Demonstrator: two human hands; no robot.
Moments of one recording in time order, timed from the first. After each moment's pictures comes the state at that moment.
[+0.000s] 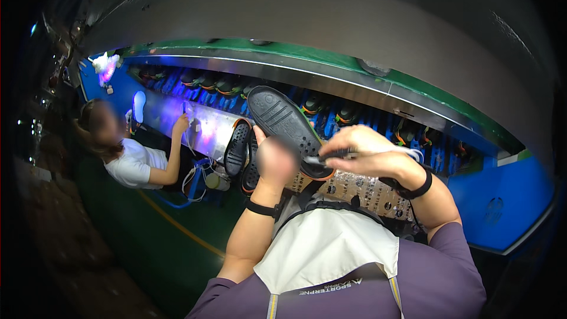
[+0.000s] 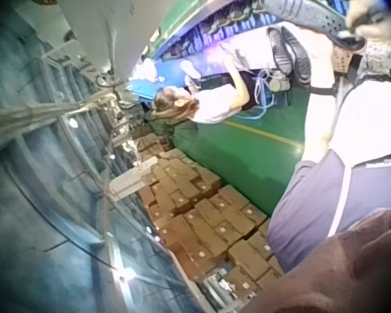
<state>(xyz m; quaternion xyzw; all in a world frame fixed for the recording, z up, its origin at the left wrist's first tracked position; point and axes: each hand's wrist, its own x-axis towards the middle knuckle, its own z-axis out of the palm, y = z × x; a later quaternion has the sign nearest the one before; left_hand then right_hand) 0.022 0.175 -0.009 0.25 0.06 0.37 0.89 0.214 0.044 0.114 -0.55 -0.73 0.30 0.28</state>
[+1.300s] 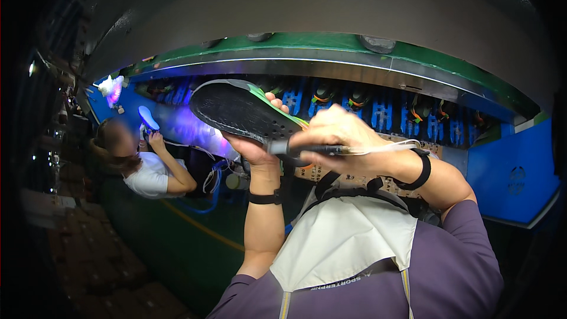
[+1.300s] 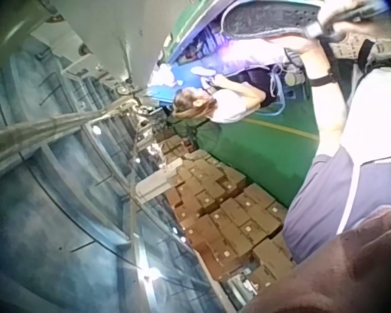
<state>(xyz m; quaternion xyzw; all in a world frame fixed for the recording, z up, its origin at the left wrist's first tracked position) 0.004 0.196 0.062 0.20 0.00 0.42 0.89 0.165 0.053 0.118 -0.43 -0.74 0.18 0.49</state>
